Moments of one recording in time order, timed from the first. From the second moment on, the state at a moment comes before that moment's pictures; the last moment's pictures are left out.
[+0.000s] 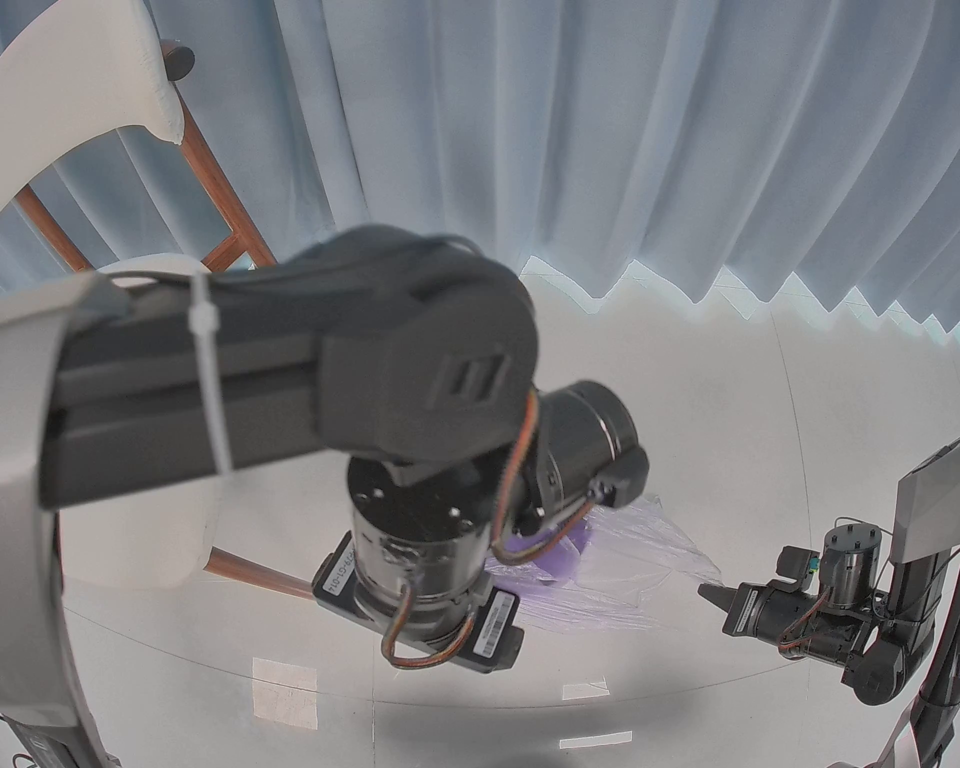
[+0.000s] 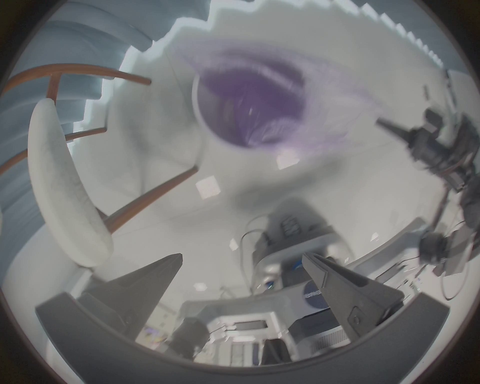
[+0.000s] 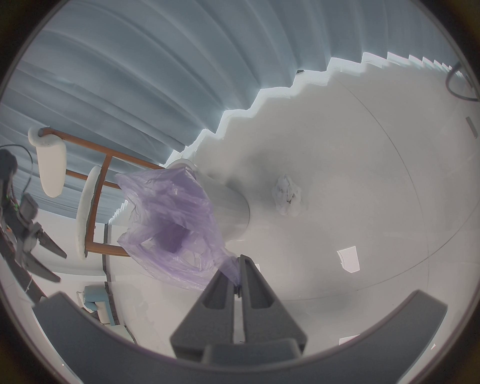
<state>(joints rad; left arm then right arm) -0.96 2.11 -1.98 1.44 0.25 -0.62 0.31 2.10 -0.02 -1.55 0.19 0.50</state>
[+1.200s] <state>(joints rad) -0.78 1.94 -1.16 -0.15 0.13 -0.01 0.38 2.07 -0.02 -1.55 0.17 0.50</state>
